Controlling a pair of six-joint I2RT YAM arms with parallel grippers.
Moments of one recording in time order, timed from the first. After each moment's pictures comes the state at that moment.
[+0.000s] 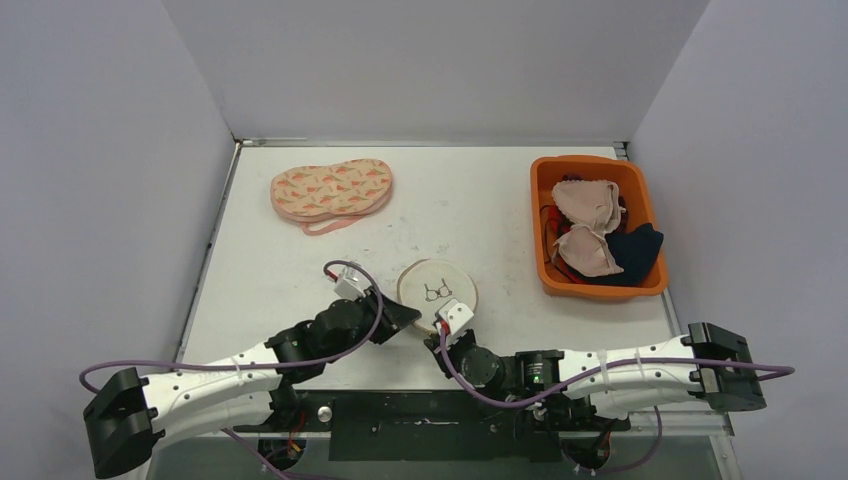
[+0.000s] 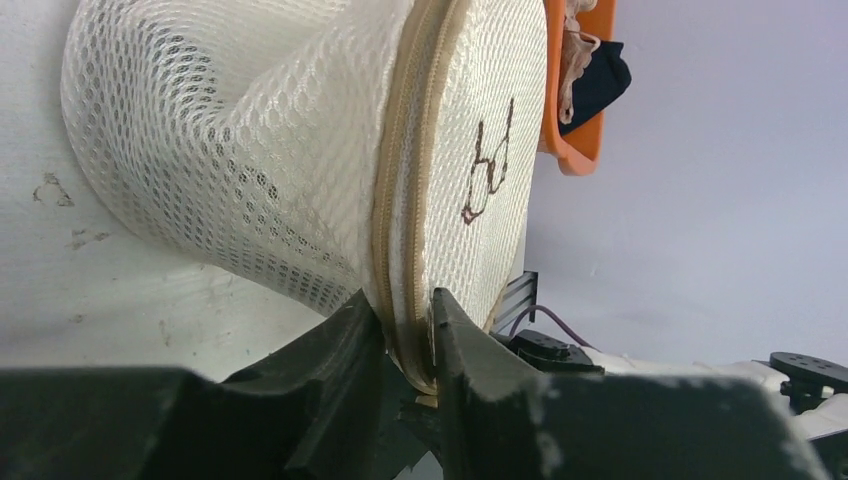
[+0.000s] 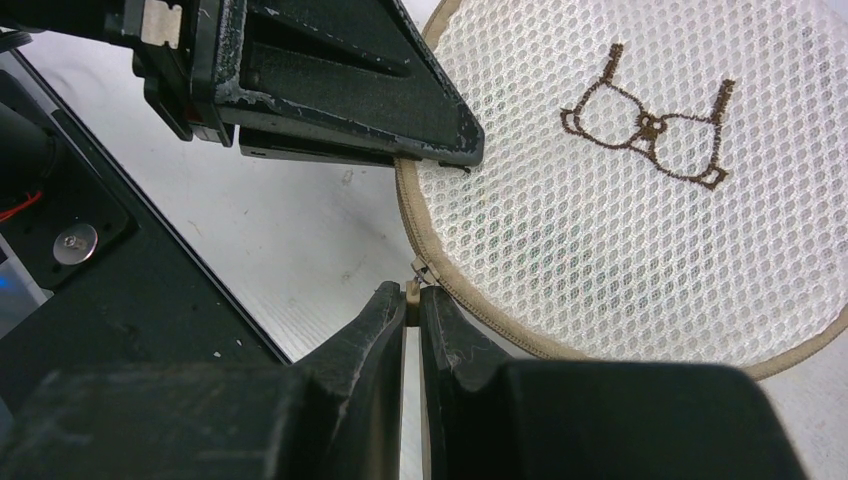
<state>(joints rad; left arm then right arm) -1.05 0.85 0.36 0.09 -0.24 -1.36 1.51 1.06 0.49 0.12 0.64 0.36</state>
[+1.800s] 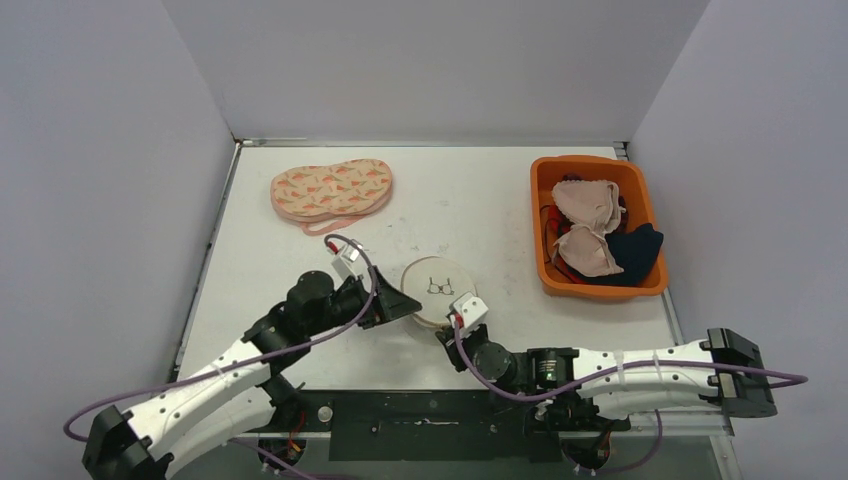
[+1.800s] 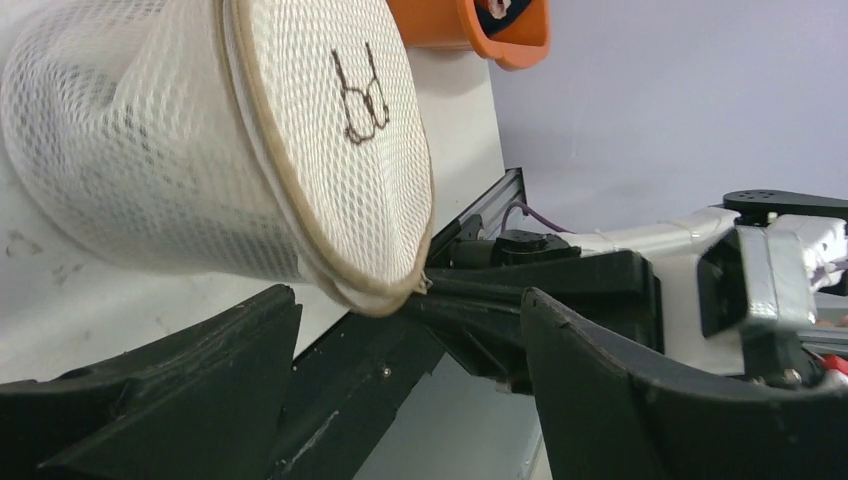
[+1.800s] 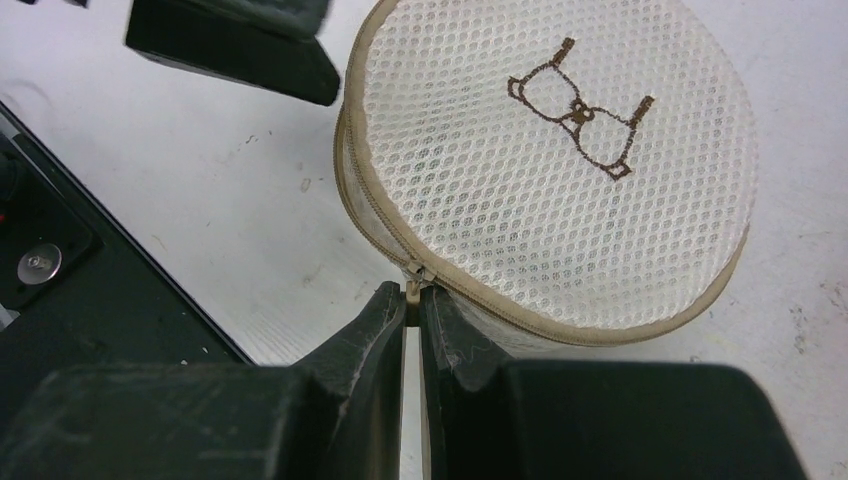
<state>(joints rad) -0.76 0.82 0.48 0.02 0.29 -1.06 1.47 0.96 0.47 0.04 0.68 0.36</state>
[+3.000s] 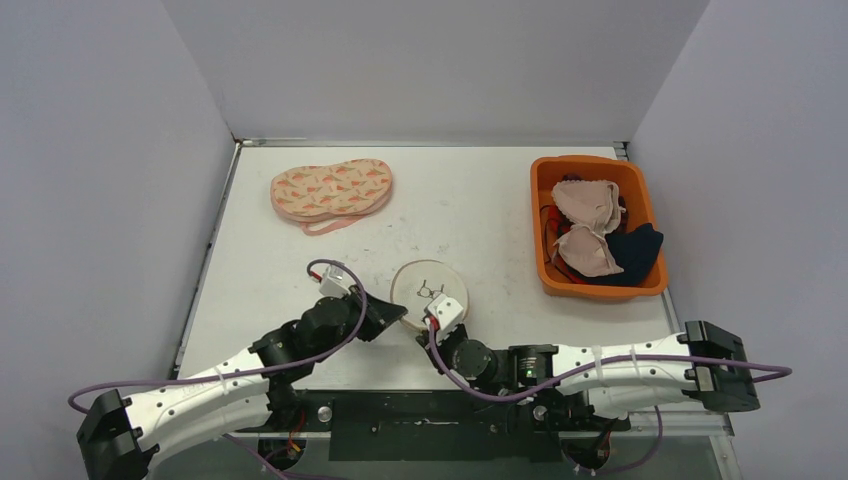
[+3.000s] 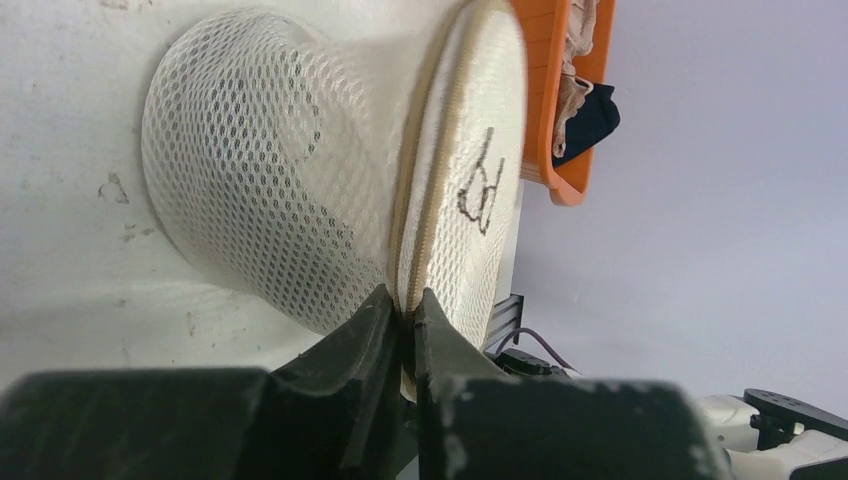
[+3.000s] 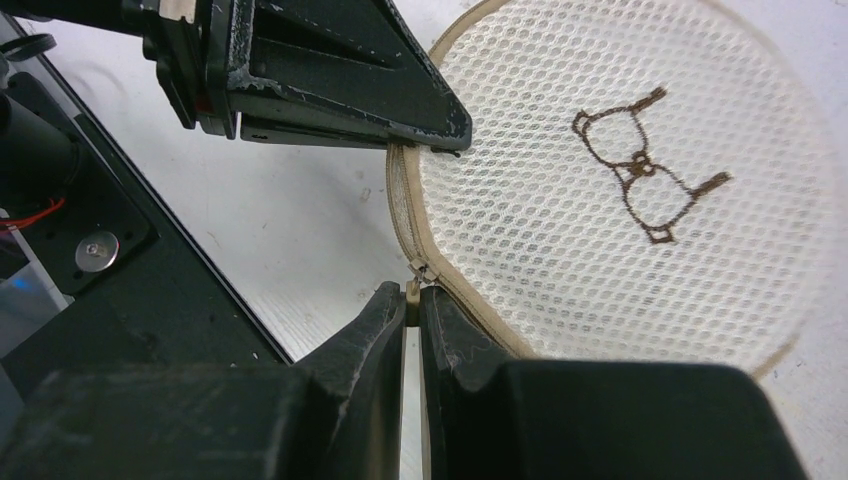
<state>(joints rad) -0.98 0.72 0.35 -0.05 -0.25 -1.40 1.48 1.12 0.57 0.10 0.58 0.31</state>
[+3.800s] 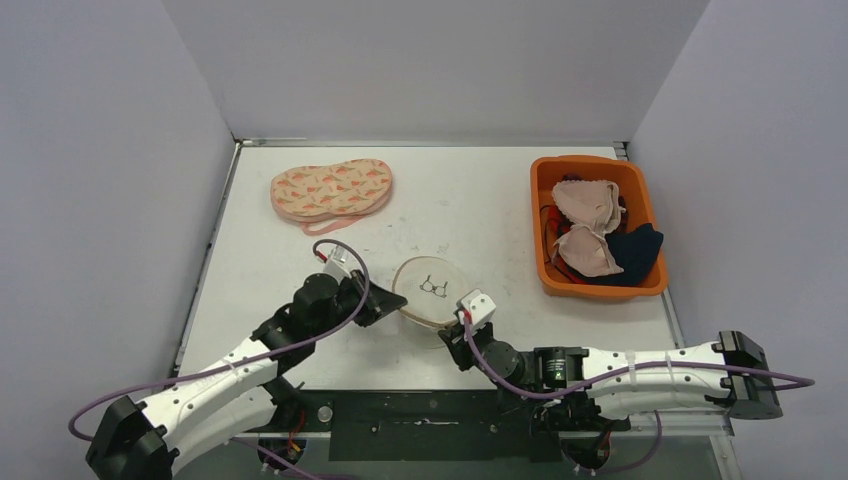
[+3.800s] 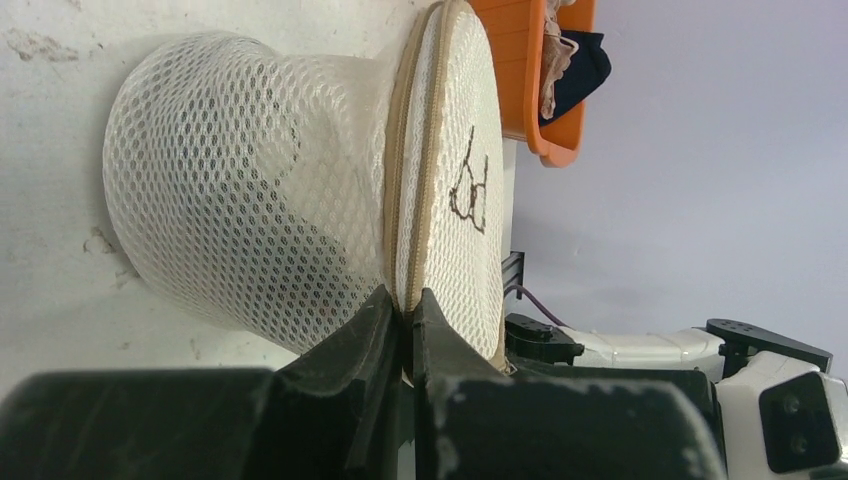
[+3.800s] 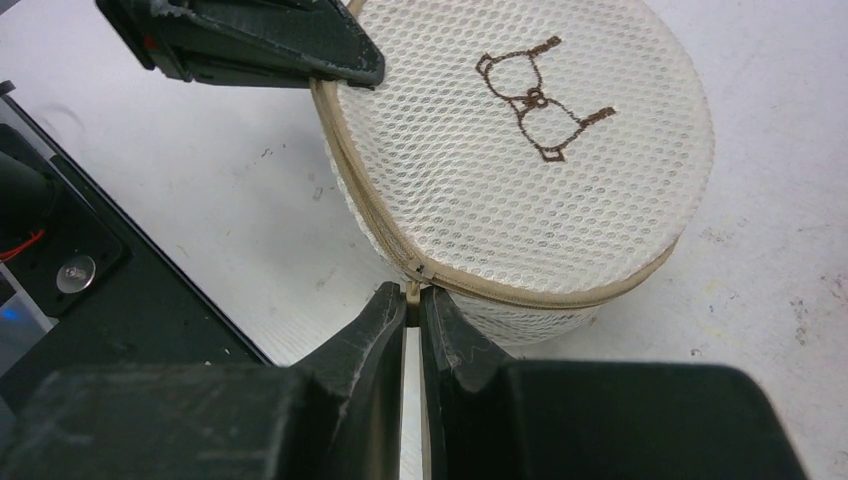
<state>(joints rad) -0.76 0.79 0.38 0.04 0.07 -1.26 1.47 0.90 0.49 -0.02 0.68 0.40</state>
